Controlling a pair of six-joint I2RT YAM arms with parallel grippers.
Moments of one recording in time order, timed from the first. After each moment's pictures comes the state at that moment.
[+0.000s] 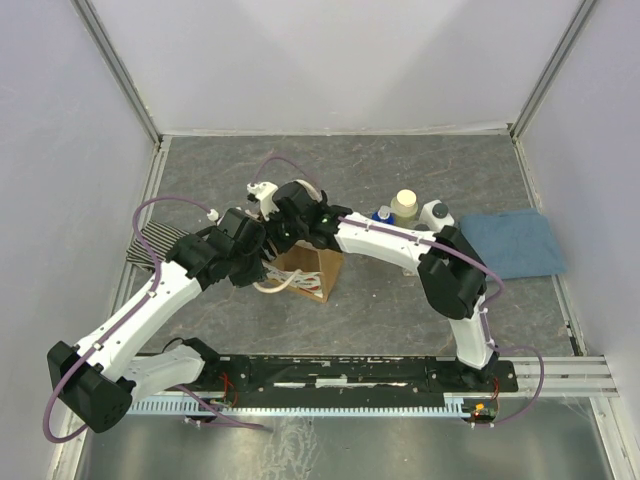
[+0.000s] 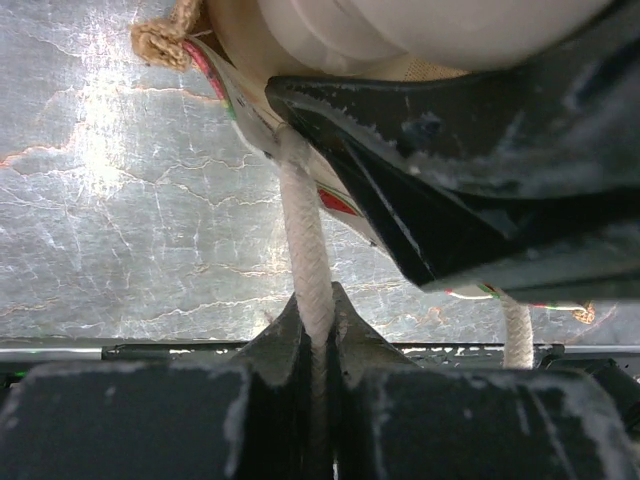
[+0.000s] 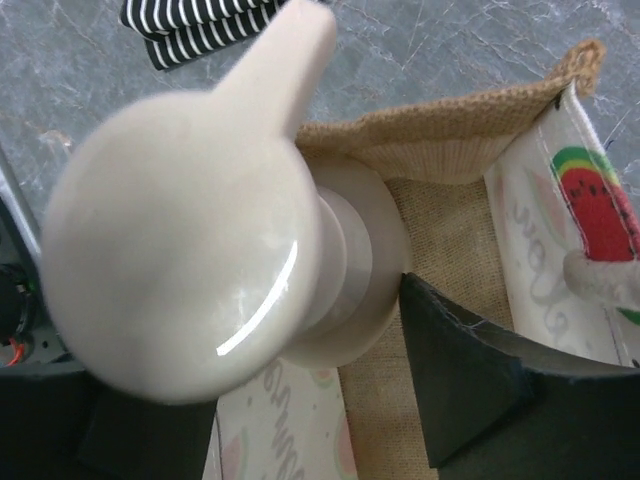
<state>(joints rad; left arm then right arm) -0.59 1.06 0.98 -0.99 -0.13 -0.88 0.95 2.01 1.62 -0.24 -0.21 0.18</state>
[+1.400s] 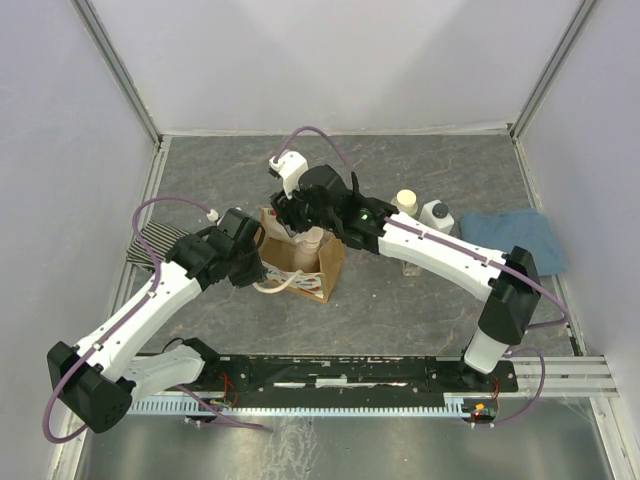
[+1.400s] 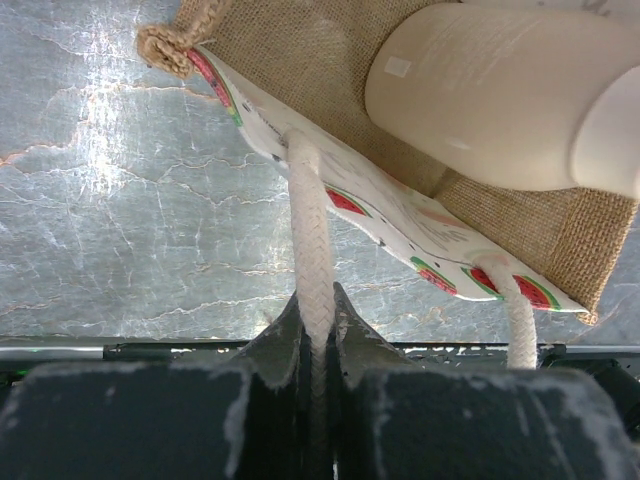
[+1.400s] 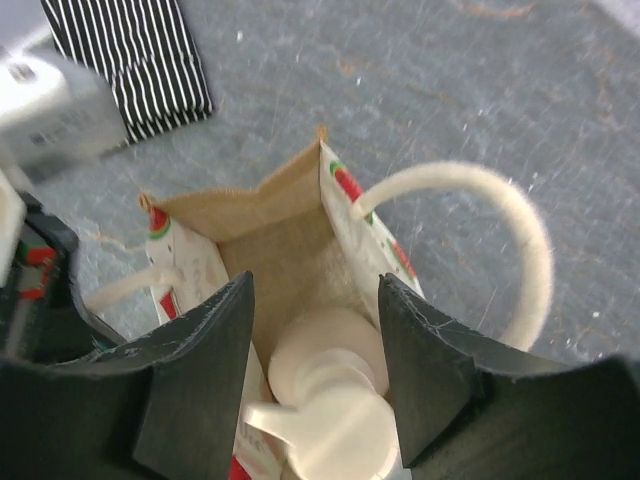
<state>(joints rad) -0.59 1.06 0.98 -0.99 -0.13 -0.87 0.97 1.70 1.58 -0.31 0.14 0.06</state>
